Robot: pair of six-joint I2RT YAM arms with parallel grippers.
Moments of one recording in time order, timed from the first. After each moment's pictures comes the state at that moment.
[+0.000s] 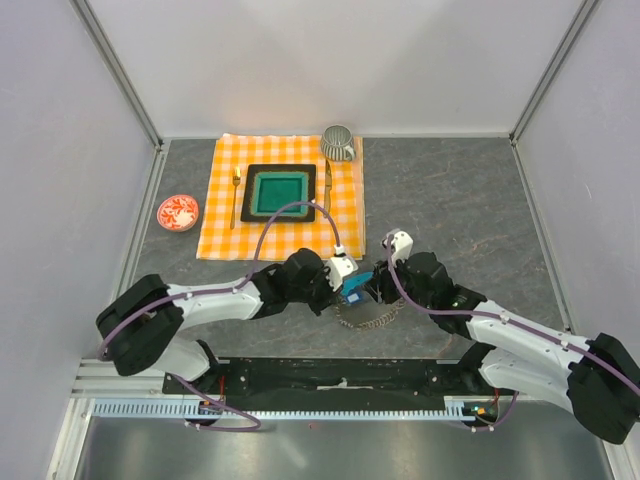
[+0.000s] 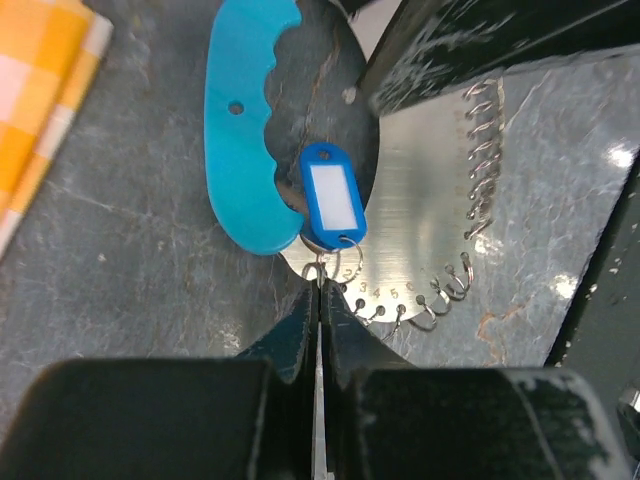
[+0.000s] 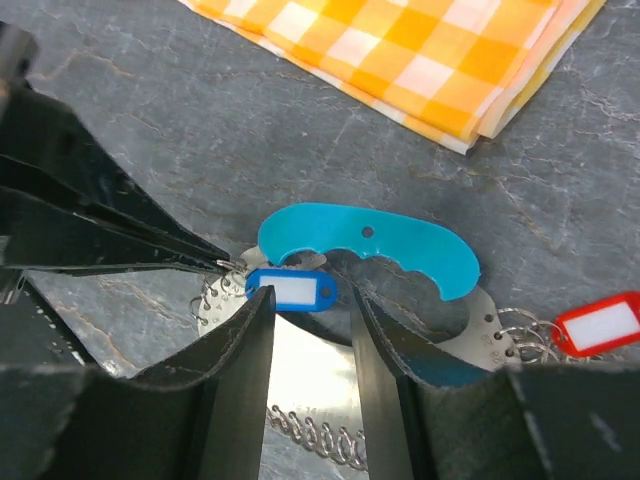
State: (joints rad) left arm -0.94 1.46 0.65 0.08 0.22 0.05; right arm 0.76 0.99 0.41 0.09 -0.06 0.32
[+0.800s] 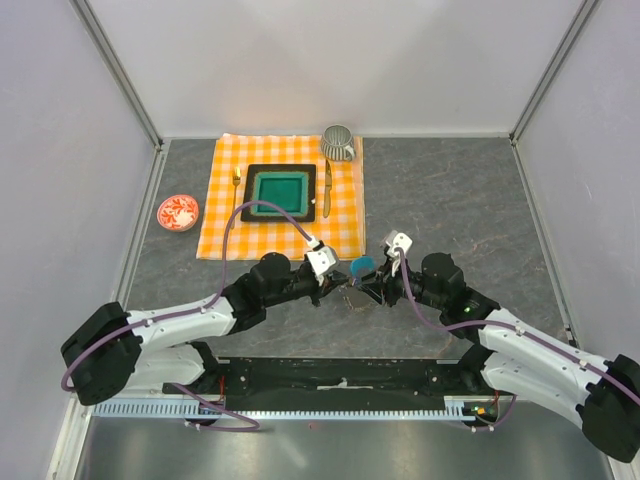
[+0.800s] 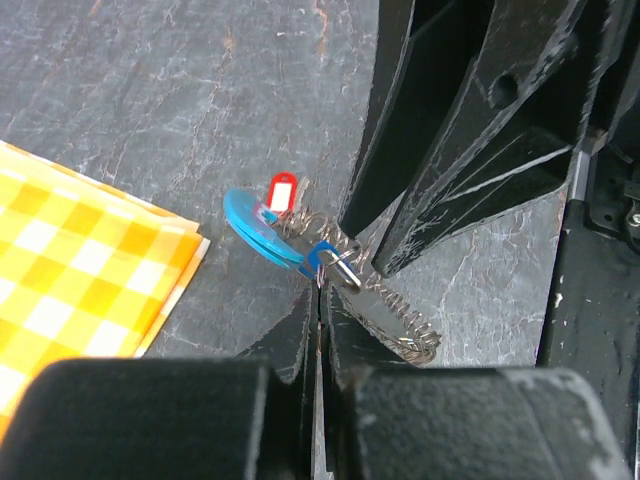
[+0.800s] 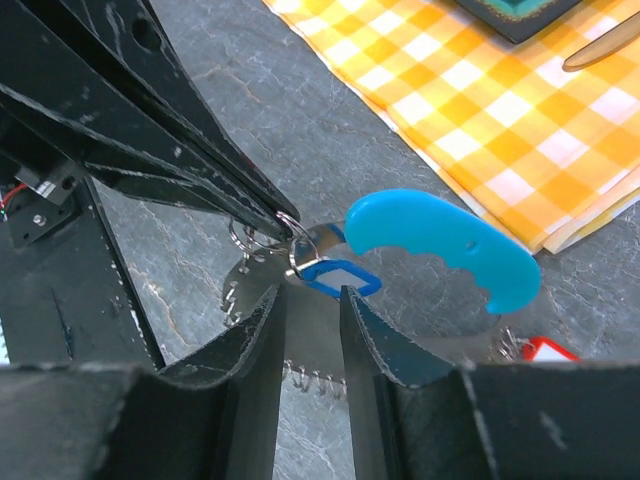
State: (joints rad) left arm -0.94 1.18 0.48 0.49 0.22 0.05; right arm 0.74 0.85 0.39 0.17 -0.32 0.16
